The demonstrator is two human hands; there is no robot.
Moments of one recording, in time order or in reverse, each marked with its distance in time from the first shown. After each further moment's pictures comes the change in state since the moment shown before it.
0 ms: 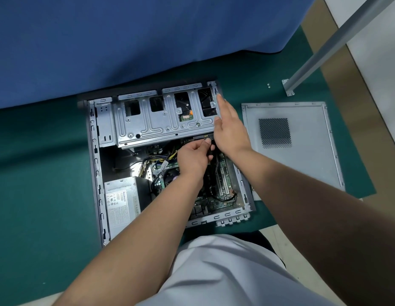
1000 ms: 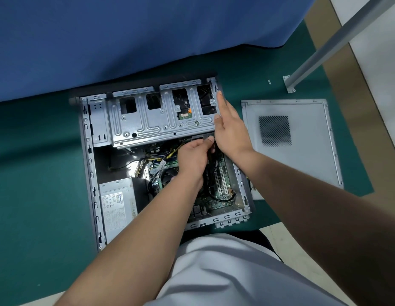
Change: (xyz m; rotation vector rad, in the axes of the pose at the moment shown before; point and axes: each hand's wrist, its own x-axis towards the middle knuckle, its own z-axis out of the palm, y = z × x) left_hand 0.003 0.002 0.002 -0.030 -0.065 -0.044; right_hand 0.006 0.016 0.008 0.067 -0.024 -0.021
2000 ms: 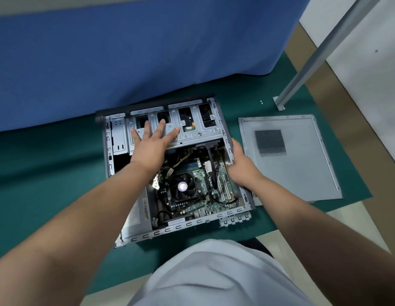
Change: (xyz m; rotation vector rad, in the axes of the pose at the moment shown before) left_hand 0.030 0.072 -0.125 1.846 0.075 0.797; right_hand -0.076 0.013 -0.020 0.057 -0.229 0.266
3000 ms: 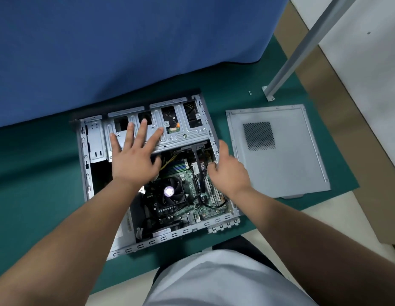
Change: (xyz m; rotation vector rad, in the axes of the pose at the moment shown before) left_hand -0.009 0.009 0.027 -0.018 0.138 -0.043; right_hand -0.009 0.002 0.009 -0.290 0.190 -0.070
